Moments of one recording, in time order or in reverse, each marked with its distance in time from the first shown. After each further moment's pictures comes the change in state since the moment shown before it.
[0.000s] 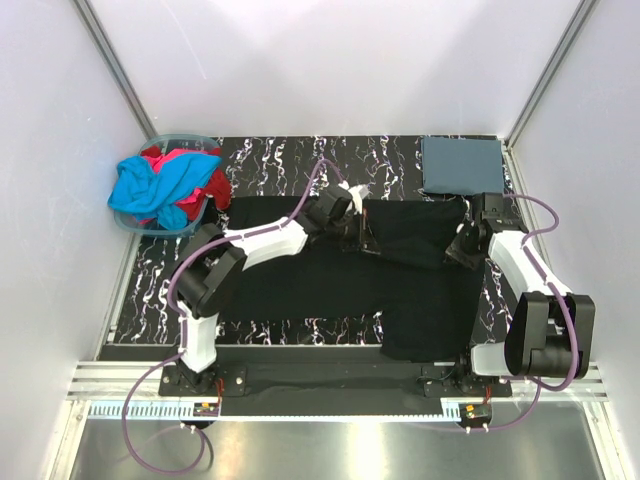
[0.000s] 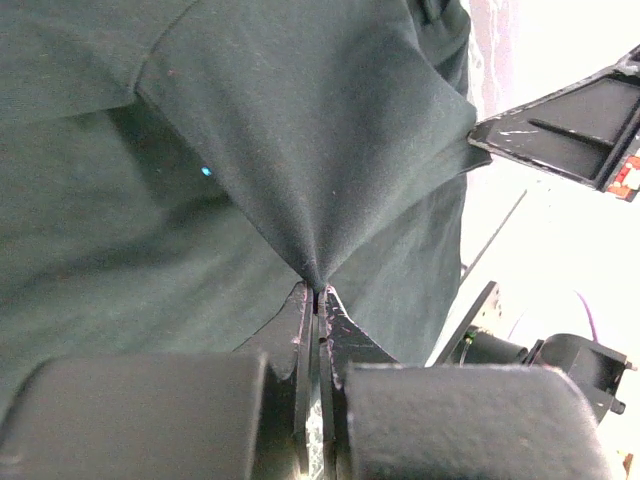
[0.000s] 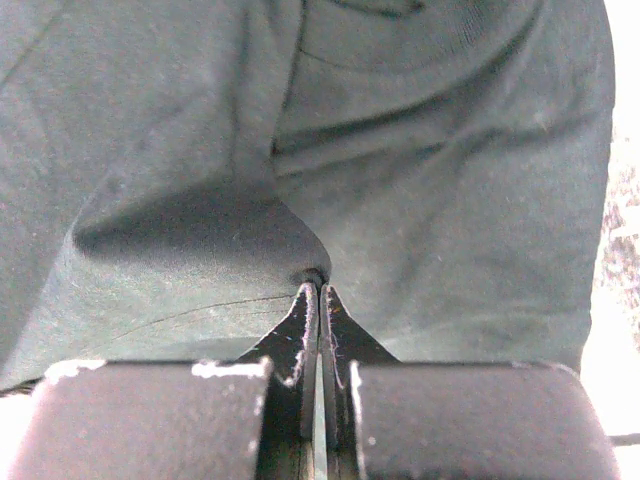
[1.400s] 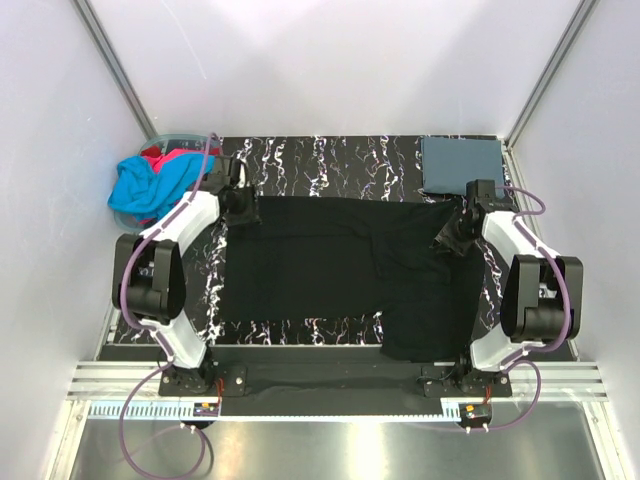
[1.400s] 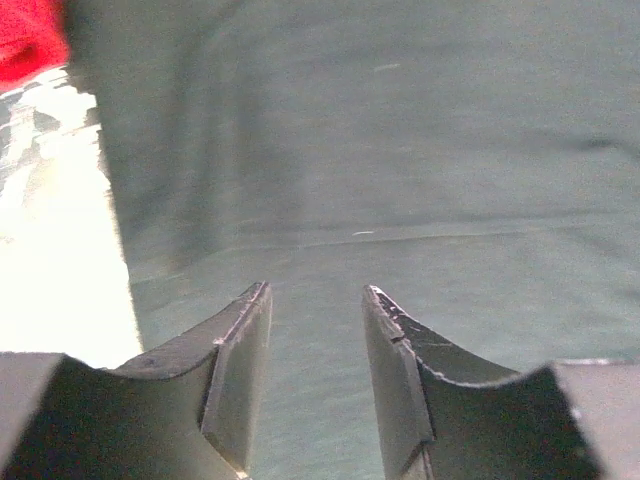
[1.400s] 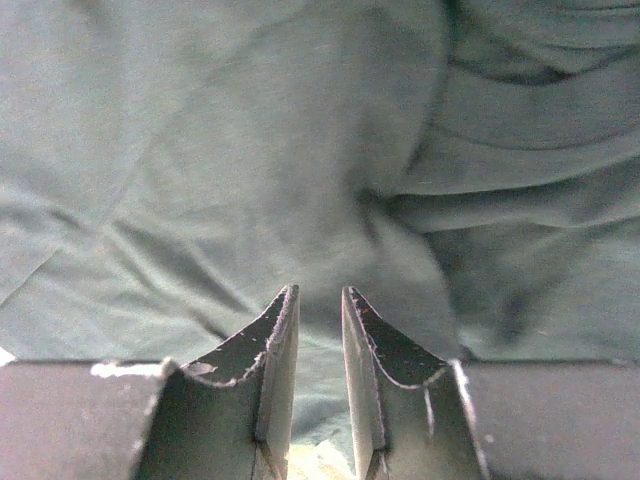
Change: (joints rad) left arm 0.563 -0.227 -0.058 -0.490 -0.332 0.417; right arm 0.004 0.211 0.122 0.049 -0.116 0.067
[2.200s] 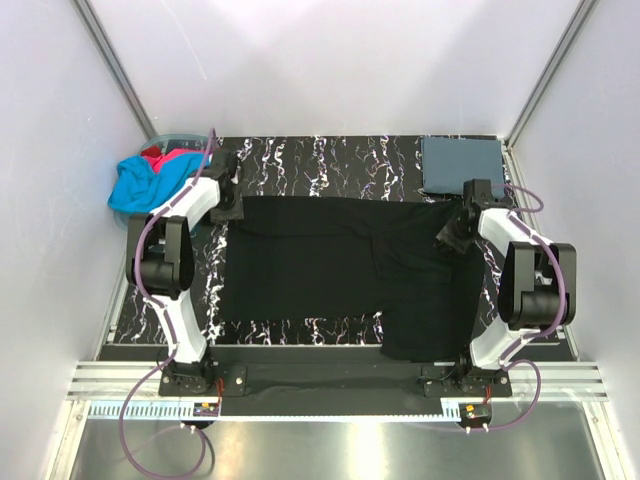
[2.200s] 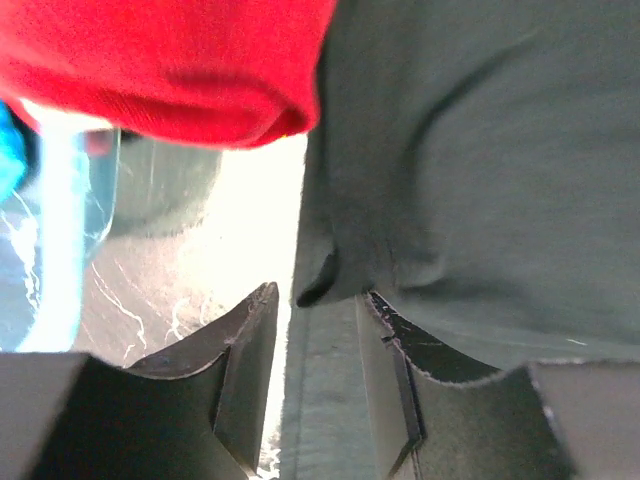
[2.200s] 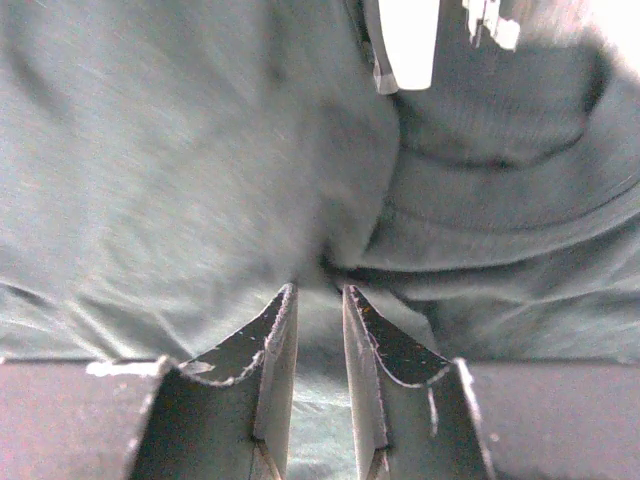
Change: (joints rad) left arm 0.082 0.213 0.159 -0.130 -0.270 0.094; right arm 0.001 0.091 -0.002 0.092 0.088 -0.005
